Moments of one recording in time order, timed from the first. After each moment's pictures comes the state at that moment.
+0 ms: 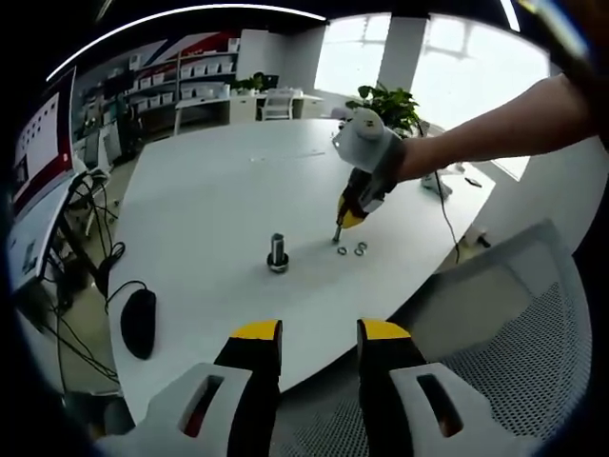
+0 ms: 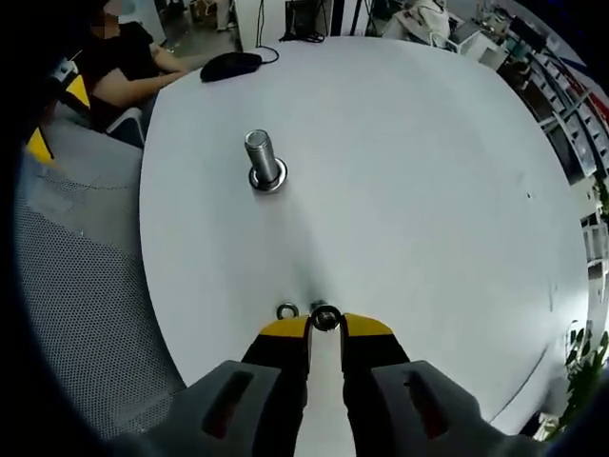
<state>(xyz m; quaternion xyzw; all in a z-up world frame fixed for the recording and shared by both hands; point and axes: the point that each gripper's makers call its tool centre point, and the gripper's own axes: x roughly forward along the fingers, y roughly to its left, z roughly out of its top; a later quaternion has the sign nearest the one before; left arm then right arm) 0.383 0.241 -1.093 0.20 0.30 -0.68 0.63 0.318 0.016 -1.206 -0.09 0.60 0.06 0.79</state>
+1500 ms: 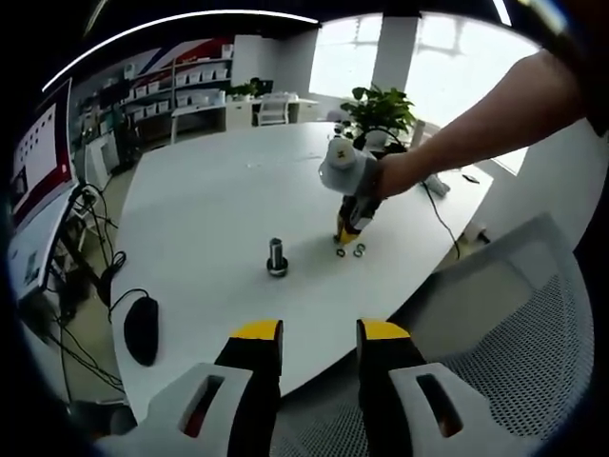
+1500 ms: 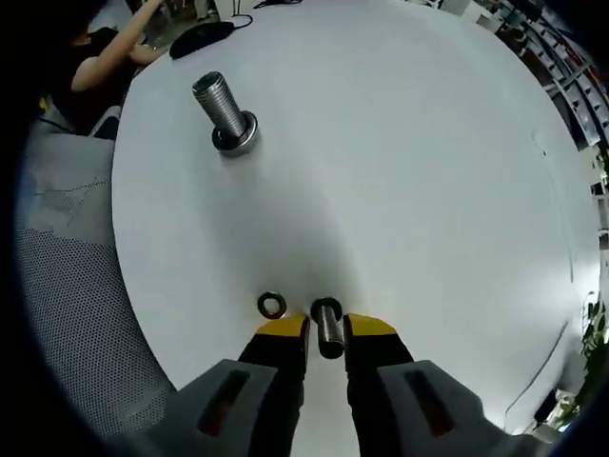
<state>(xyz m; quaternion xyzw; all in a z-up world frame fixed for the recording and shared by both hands) 0.378 0.241 -1.087 0.20 0.28 -0.69 0.63 0.299 0.008 -1.237 -0.04 0.65 0.03 0.76</state>
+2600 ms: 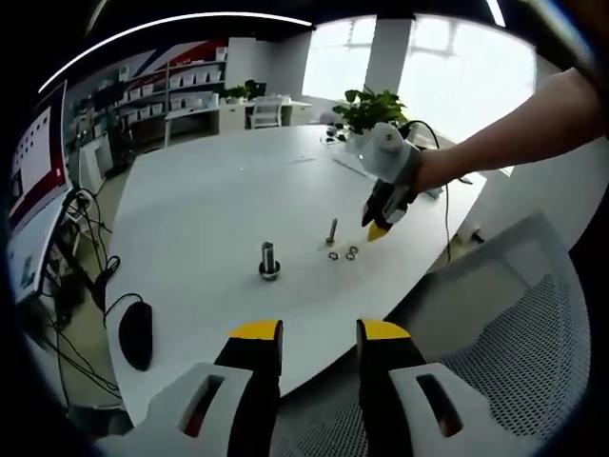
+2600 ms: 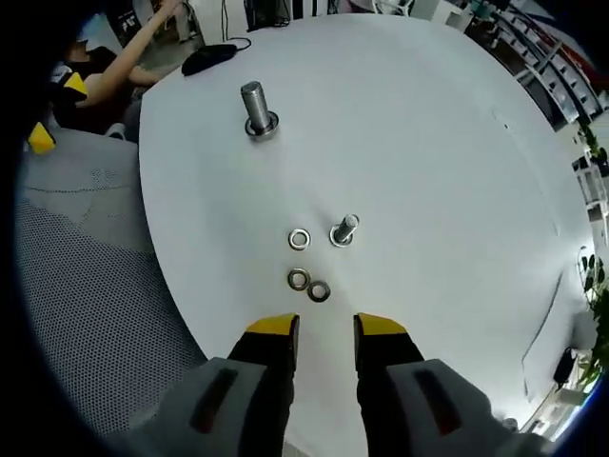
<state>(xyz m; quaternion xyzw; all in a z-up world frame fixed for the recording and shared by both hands) 0.373 0.239 -1.085 0.20 0.28 -0.70 0.62 0.248 0.018 -1.208 -0.02 0.63 -0.01 0.78</state>
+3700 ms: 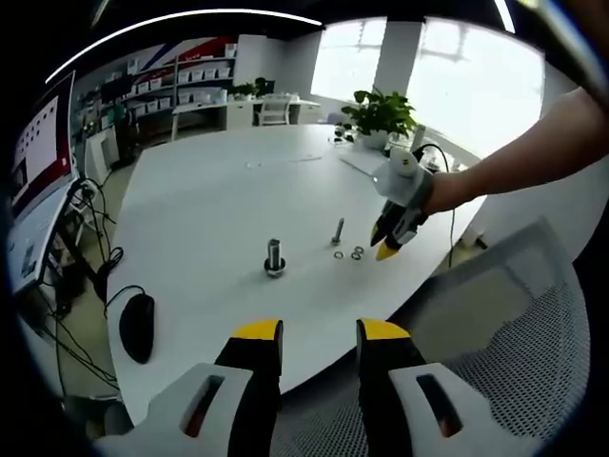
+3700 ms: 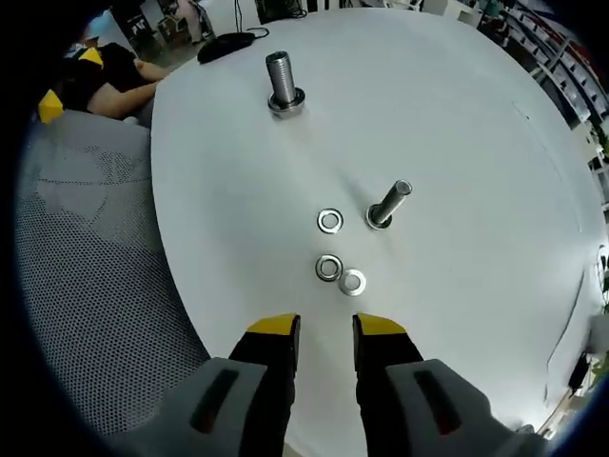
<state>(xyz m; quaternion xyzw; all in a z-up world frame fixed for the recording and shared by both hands) 0.381 0.241 -1.093 0.20 0.30 -0.69 0.63 0.236 0.042 -1.232 -0.01 0.63 0.03 0.78</state>
